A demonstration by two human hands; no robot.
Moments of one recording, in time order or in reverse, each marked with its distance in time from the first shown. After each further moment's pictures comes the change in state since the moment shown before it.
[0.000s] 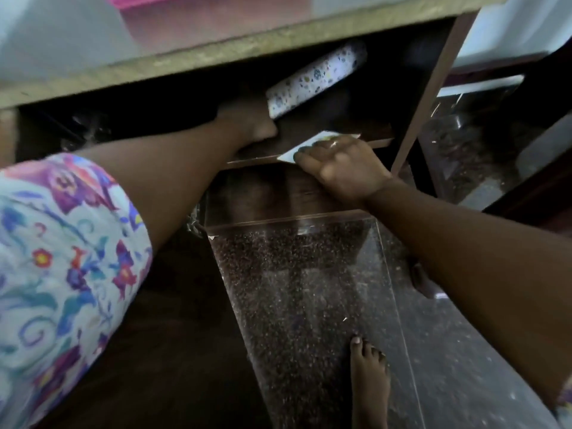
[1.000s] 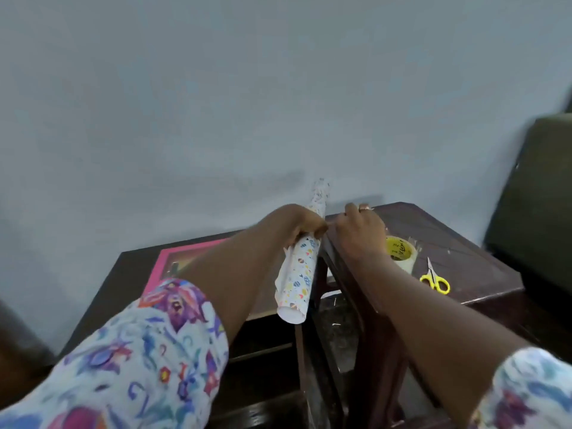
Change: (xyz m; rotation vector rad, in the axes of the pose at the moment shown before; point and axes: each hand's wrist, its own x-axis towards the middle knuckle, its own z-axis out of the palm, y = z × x) left_hand -0.078 0.236 -0.313 -0.519 -0.517 0.100; right_hand -0.013 0.128 -0.348 -0.490 0.003 0.784
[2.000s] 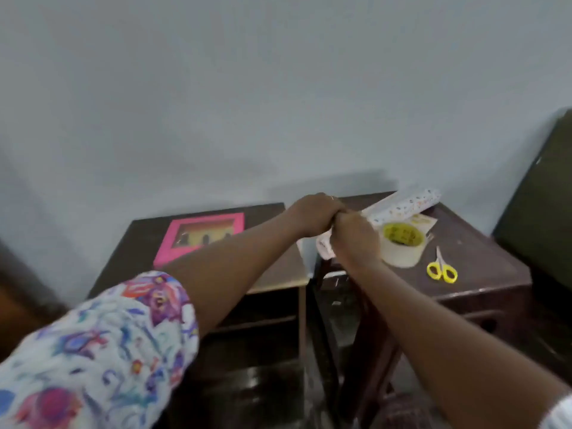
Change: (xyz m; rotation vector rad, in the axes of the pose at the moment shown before) left_hand -0.002 -0.029 0.017 0.707 0.527 0.779; right_hand -0.019 -0.031 -0.003 0.395 -0.177 0.198
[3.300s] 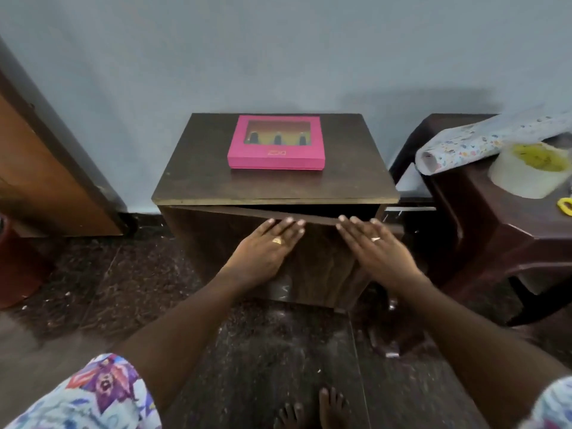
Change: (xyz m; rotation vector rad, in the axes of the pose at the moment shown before) left_hand -0.296 -0.096 0.185 0.381 0.079 -0.101; right_hand -0.121 -0.022 0.186 -0.440 -0.094 -0.852
